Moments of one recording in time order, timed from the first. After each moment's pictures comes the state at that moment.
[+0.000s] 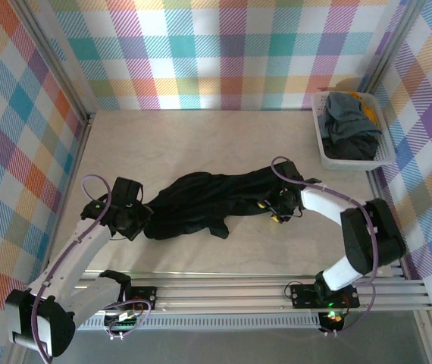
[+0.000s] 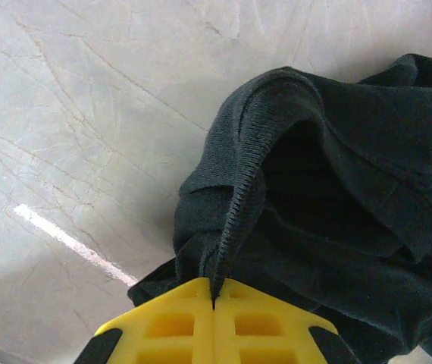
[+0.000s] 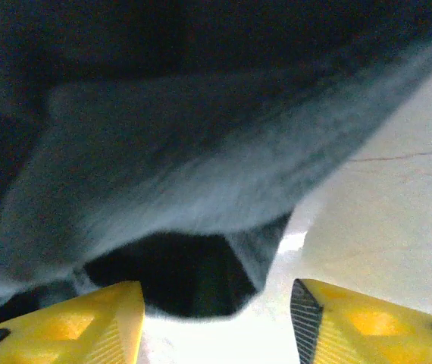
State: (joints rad) left arm -0.26 0.98 0.76 -0.94 0.00 -1.13; right arm 0.38 1.56 0.82 -0.48 -0.25 1.08
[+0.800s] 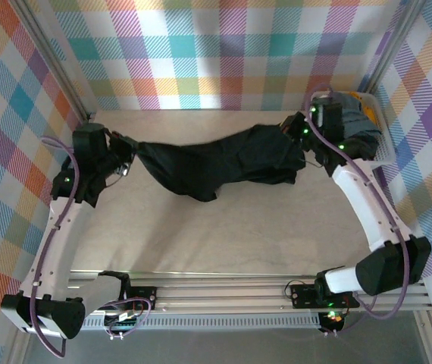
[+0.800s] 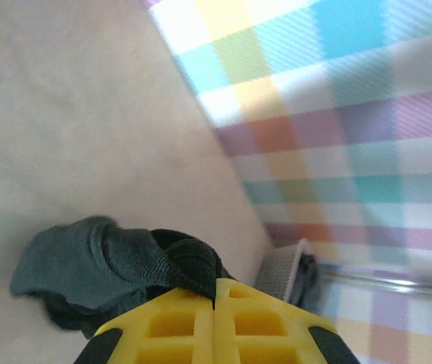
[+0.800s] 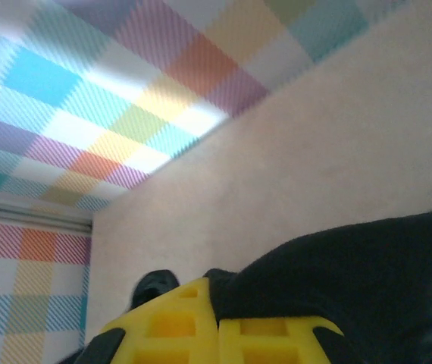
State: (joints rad) left arm -0.11 1.10 1.29 -0.65 0.11 -1.18; right arm 0.25 1.35 1.41 -0.52 -0.11 0.79
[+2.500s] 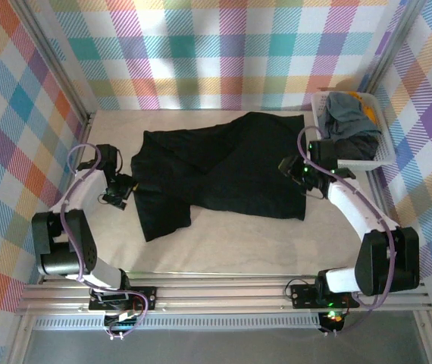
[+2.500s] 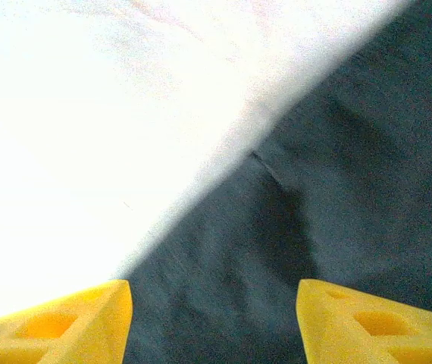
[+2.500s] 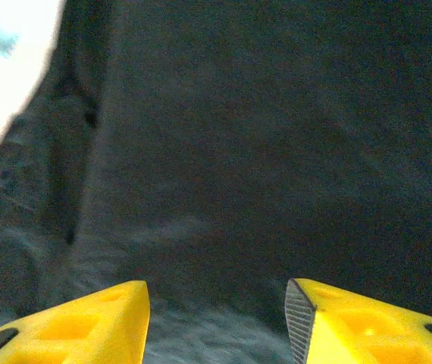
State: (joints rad) left arm 0.12 1.56 1.05 -0.81 0.10 -1.04; right arm 0.15 1.35 0.91 -0.43 -0.22 0.73
